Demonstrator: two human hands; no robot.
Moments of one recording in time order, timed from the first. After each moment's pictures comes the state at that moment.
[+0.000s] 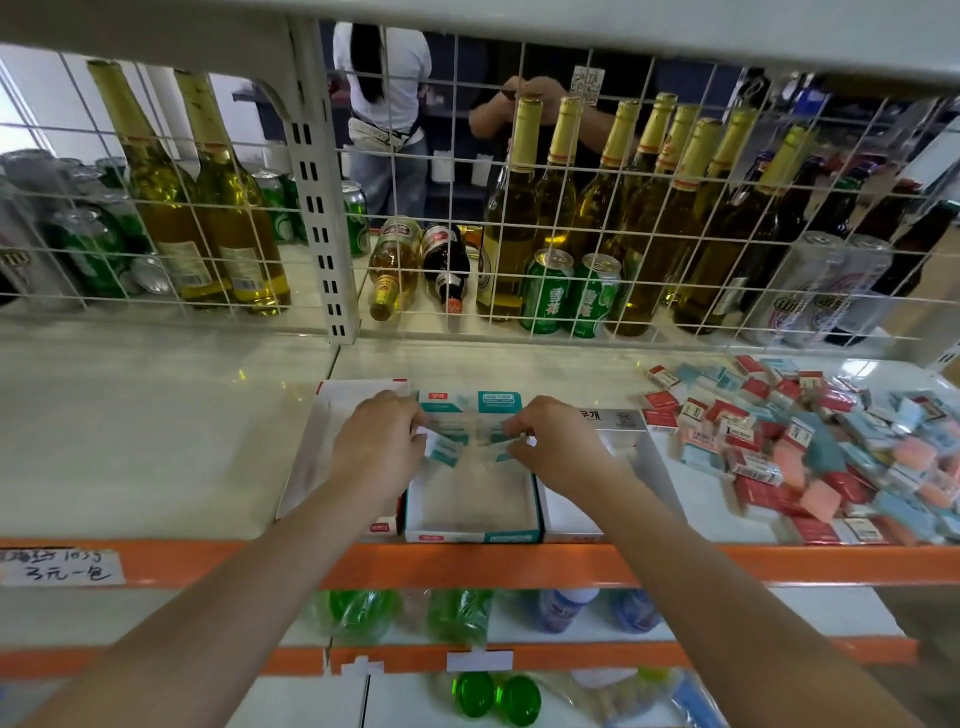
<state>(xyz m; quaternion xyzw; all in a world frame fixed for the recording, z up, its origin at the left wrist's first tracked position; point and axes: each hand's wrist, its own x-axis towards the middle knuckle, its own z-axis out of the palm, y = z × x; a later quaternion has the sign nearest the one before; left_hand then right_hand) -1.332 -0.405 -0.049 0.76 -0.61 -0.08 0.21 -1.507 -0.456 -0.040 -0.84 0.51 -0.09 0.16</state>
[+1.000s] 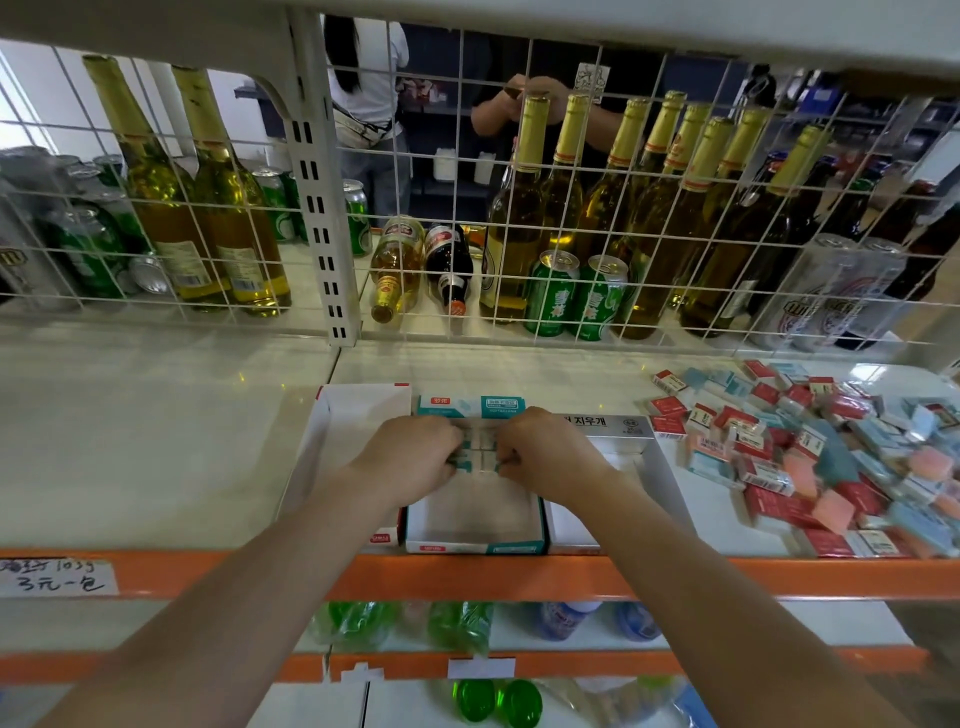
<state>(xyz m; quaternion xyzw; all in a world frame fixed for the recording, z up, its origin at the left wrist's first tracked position) -1.341 -0.423 -0.051 0.63 -0.77 -0.04 -0.02 -1.496 -0.467 -0.050 -0.90 0.43 0.00 0.07</state>
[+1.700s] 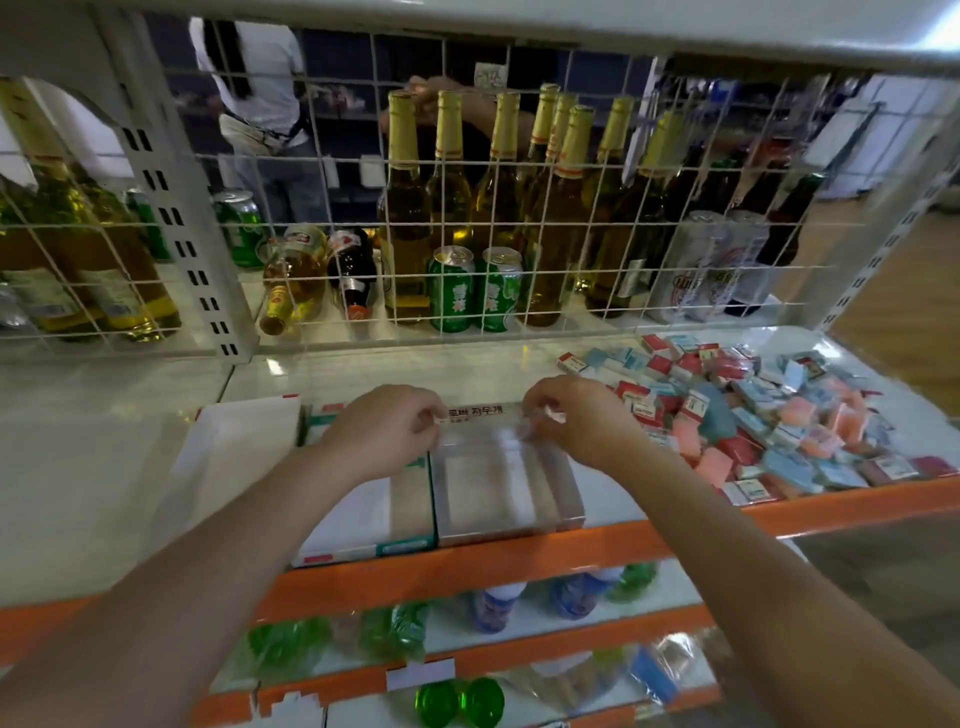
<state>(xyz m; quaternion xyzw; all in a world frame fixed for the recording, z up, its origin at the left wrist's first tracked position) -1.407 -0.448 -0.029 0.61 -0.76 -0.16 0.13 -1.623 -0.481 -0.025 -0.82 0.54 -0.12 0.13</state>
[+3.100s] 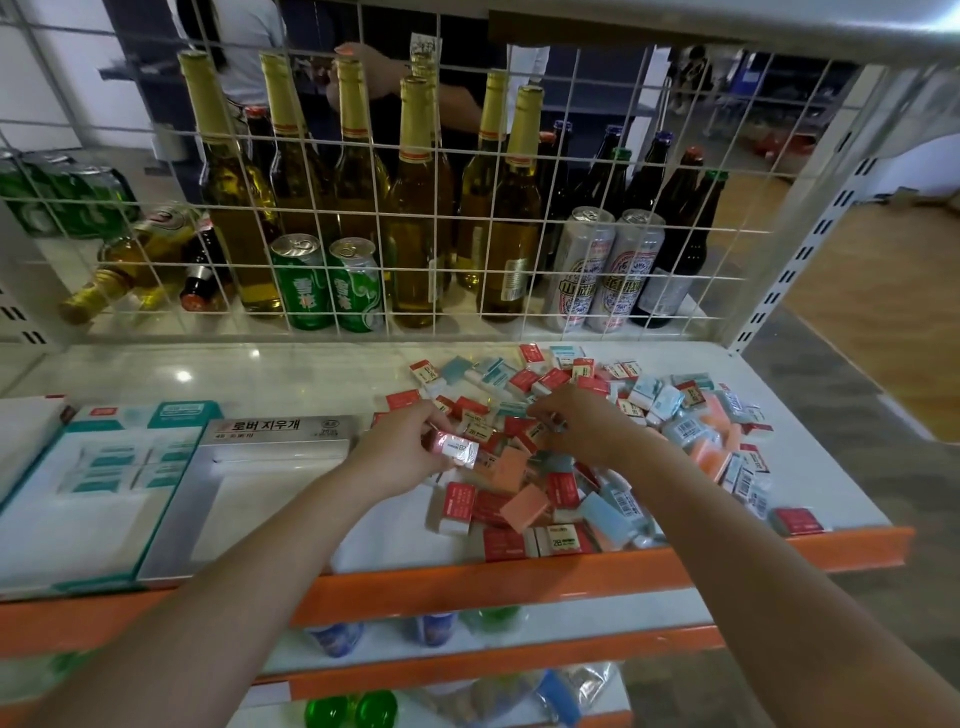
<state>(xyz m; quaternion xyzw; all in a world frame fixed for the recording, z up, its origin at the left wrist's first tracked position) -1.620 -0.512 -0.062 0.66 -0.62 -0.34 0.24 -1.820 -0.568 -0.033 -0.82 0.54 0.01 0.18</state>
